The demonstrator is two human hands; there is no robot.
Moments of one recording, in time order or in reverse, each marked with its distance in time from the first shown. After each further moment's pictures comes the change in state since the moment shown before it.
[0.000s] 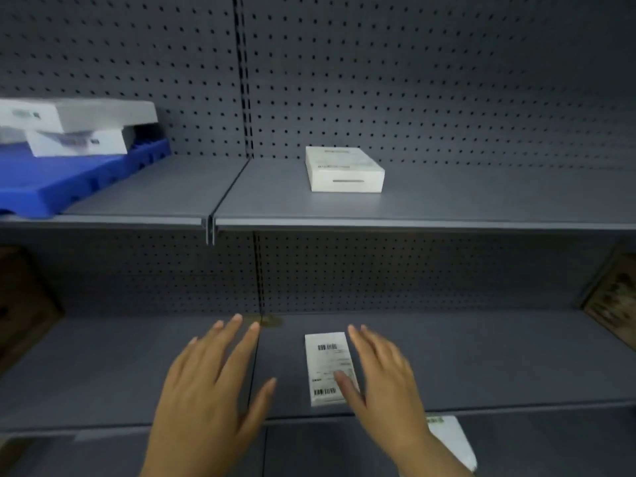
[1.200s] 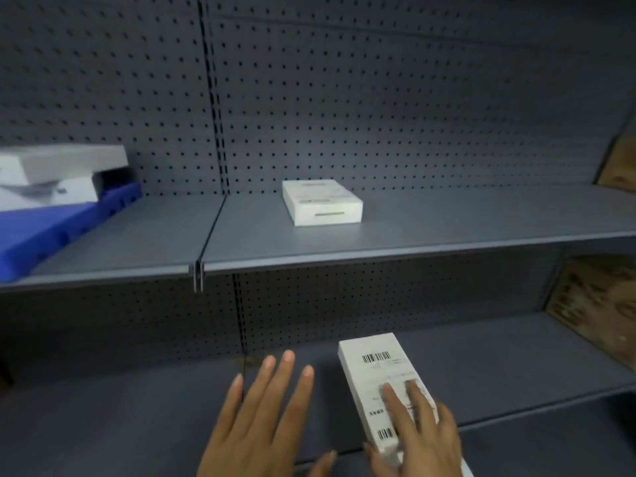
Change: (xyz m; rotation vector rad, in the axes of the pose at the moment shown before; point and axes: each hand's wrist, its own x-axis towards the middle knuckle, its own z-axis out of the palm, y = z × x) left_hand 0.011 0.024 0.011 0.013 0.084 0.291; right_hand -0.044 0.019 0.000 -0.132 0.096 0.251
